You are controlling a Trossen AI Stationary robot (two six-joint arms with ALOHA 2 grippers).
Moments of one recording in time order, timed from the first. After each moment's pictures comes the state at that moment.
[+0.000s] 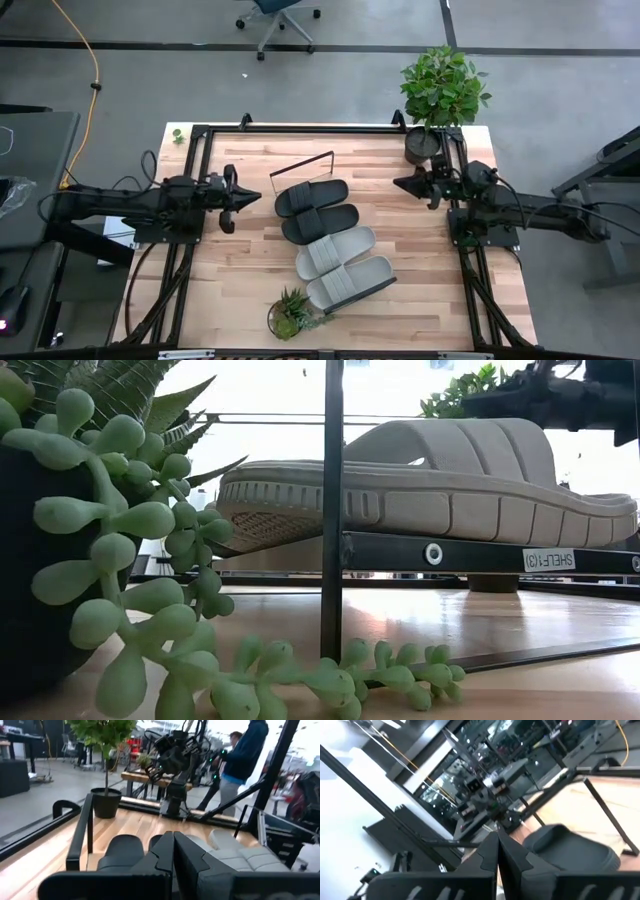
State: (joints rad) left arm 0.17 0.41 0.14 0.28 -0.04 -0.15; right arm -0.31 0.50 0.23 0.39 -0.25 0.76
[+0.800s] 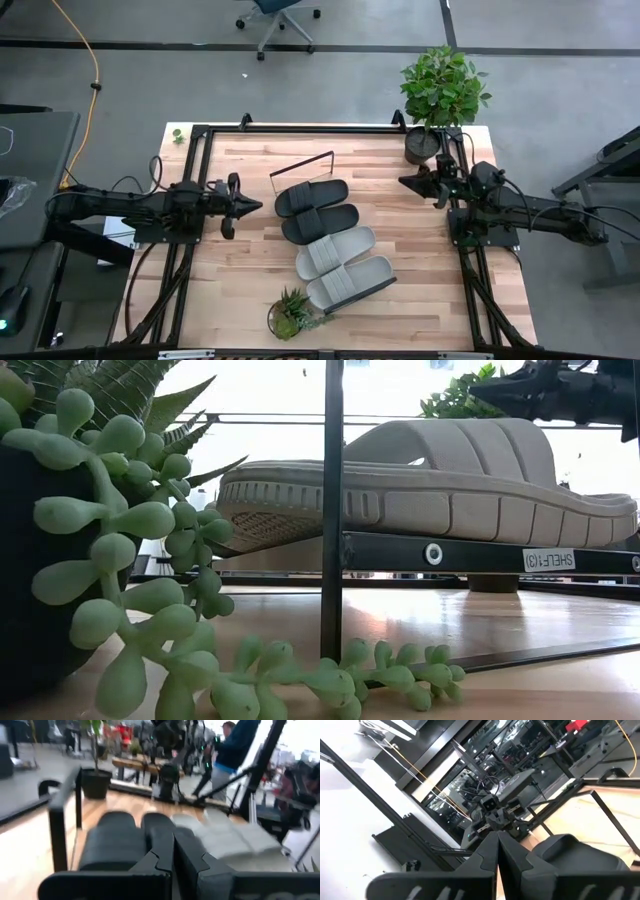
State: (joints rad) left arm 0.17 0.41 0.01 0.37 0.01 -0.18; right arm -0.31 0.42 0.23 0.37 -0.24 0.78
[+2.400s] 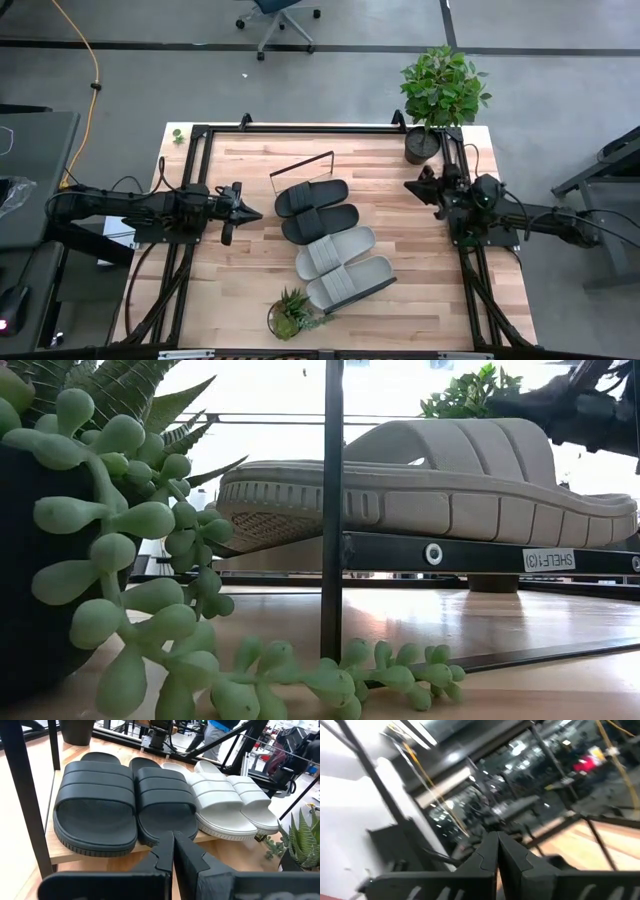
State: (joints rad) left arm 0.17 0.41 0.01 0.15 0.11 -0.24; right arm -0.28 0.29 0.01 0.60 -0.19 0.61
